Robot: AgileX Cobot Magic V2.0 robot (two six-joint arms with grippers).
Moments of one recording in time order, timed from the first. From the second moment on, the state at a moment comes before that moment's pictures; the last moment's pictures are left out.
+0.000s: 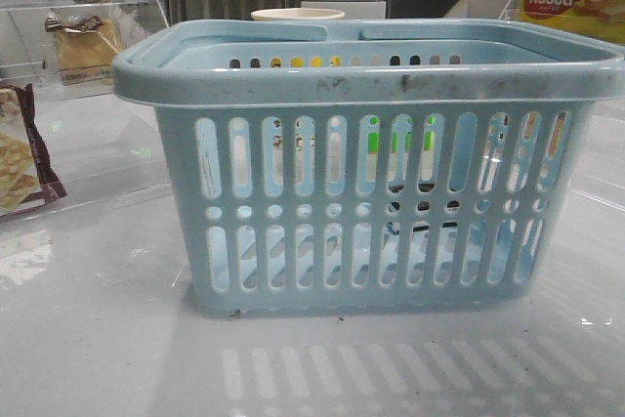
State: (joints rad) left arm -0.07 0.66 -0.75 -0.09 0.73 0.11; right arm 0.42 0.66 -0.79 0.17 0.74 -0.28
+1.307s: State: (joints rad) left arm -0.07 1.78 -1.45 -0.12 0.46 0.11; right arm 0.42 0.66 -0.79 0.17 0.74 -0.28
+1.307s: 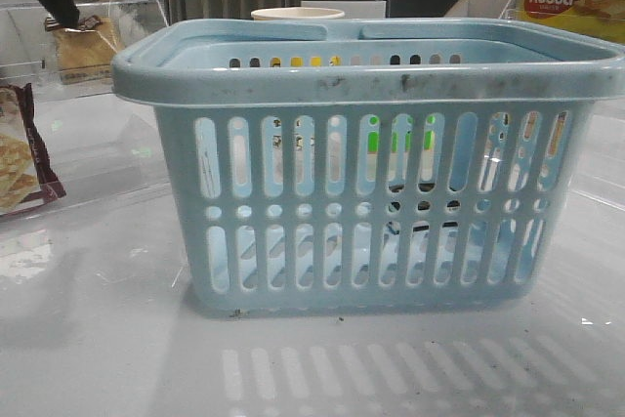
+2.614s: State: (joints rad) left arm -0.07 1.77 -1.62 -0.15 0.58 0.11; right arm 0.42 0.66 -0.79 0.17 0.74 -0.28
